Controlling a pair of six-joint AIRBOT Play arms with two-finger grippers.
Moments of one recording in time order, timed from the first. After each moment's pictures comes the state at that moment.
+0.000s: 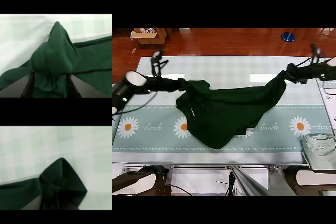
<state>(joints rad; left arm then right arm) -0.03 -1.28 1.01 0.93 -0.80 -1.21 -0.25 -1.53 1.35 -0.91 1.05 1.34</state>
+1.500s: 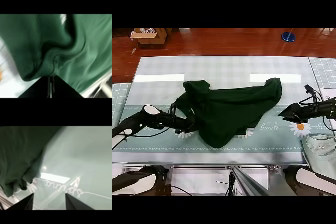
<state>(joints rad) -0.08 -1.32 0.52 0.65 -0.96 -1.27 -0.45 -1.30 0.79 -0.85 1.38 1.10</state>
